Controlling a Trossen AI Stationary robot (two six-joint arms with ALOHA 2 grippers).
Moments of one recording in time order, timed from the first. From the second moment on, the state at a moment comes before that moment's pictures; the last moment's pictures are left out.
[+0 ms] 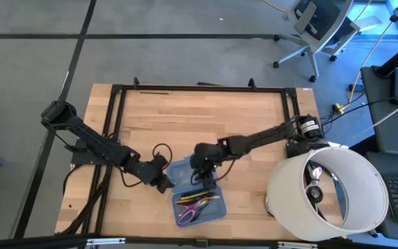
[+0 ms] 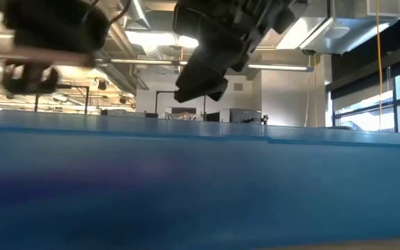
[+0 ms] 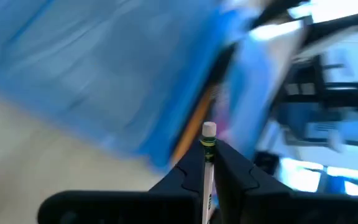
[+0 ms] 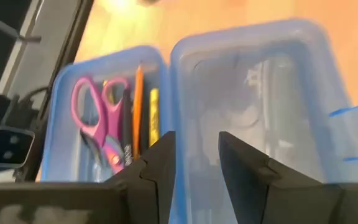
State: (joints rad) left arm -0.49 1.32 0.64 -0.01 -0.16 -1.42; right arm 0.16 1.93 1.35 -0.27 -0.29 0.18
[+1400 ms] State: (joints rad) left arm -0.32 1.90 1.29 -0.13 0.11 -0.90; right arm 0.05 1.44 0.68 0.14 -0.26 0.47
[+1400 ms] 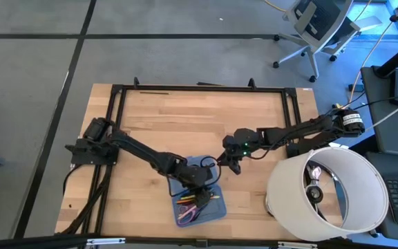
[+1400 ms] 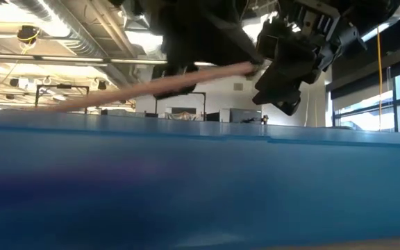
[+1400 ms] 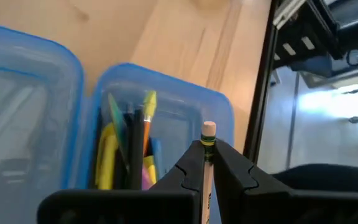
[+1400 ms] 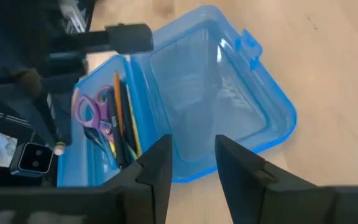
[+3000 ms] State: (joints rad) left arm -0.23 1.86 1.29 -0.42 0.35 -0.79; right arm 0.08 1.44 0.68 0.14 -0.26 0.47
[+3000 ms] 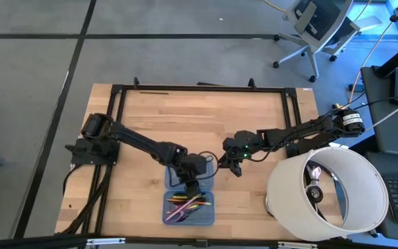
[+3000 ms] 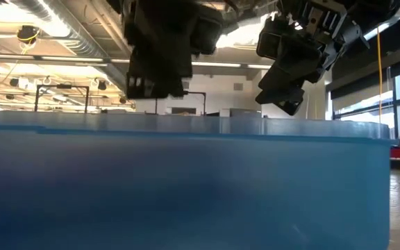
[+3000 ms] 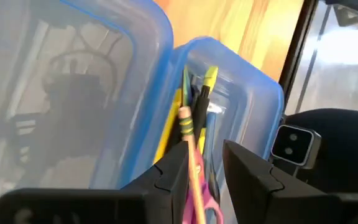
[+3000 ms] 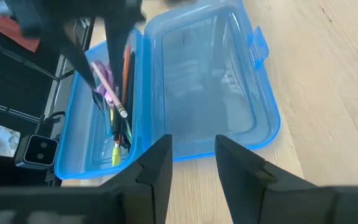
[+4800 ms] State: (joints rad) left arm 1.14 1.49 1.06 -0.48 0.39 0.33; right arm 0.02 1.45 0.68 0.17 0.19 0.54
